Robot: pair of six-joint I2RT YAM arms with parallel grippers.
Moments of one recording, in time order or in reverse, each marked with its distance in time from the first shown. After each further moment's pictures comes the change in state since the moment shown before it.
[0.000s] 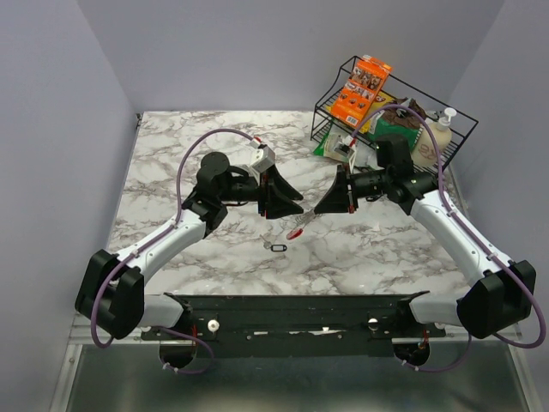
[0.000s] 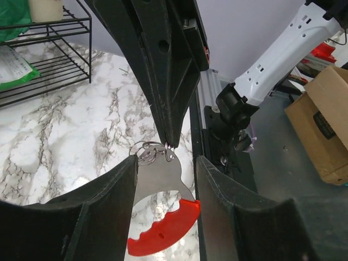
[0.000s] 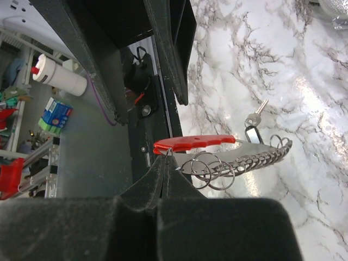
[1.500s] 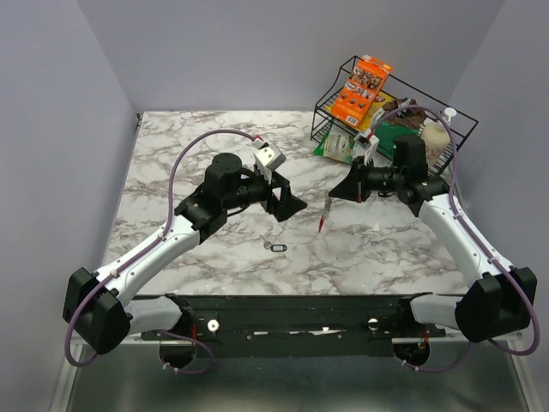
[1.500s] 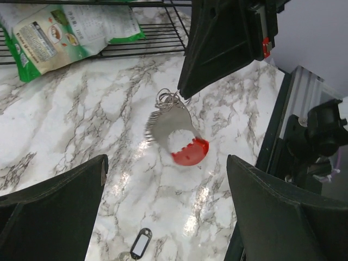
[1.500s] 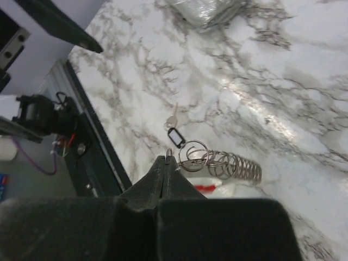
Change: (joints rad) left arm -0.119 -0.106 0.109 -0.483 -0.583 0.195; right arm -0.142 -0.036 -0.080 0.113 0.297 0.085
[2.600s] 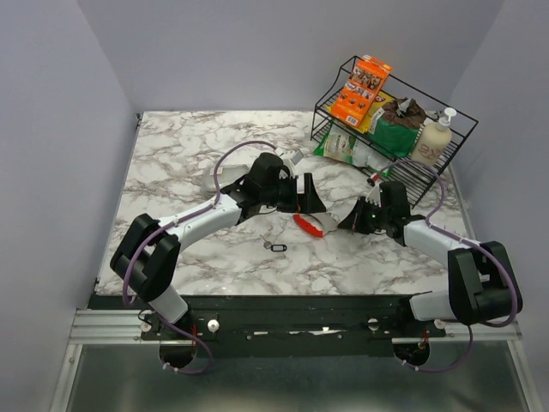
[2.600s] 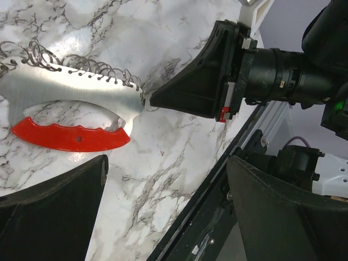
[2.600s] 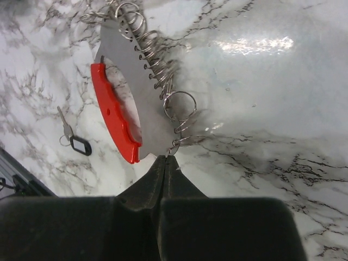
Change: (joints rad) left arm -0.047 0.399 0.093 -0.026 -0.037 -0.500; right arm -0.025 0.120 -0.498 0.407 0.378 0.394
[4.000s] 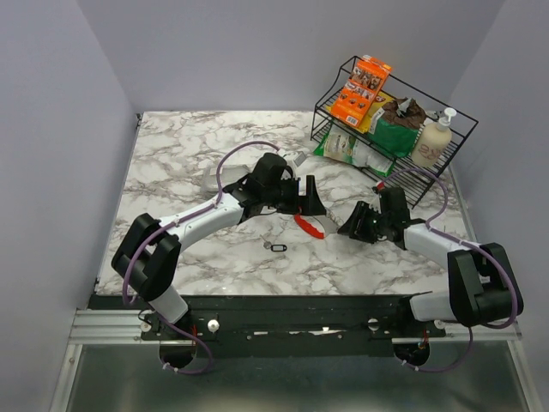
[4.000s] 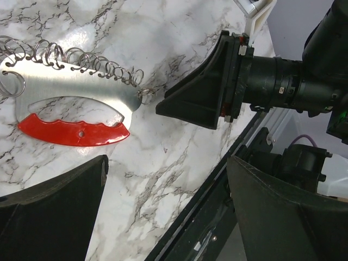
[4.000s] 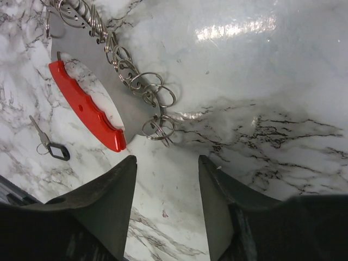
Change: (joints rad) left arm -0.014 0.011 0.051 -0.080 -0.019 0.026; right arm 0.000 -0.035 -0.034 -0.087 0.092 0.054
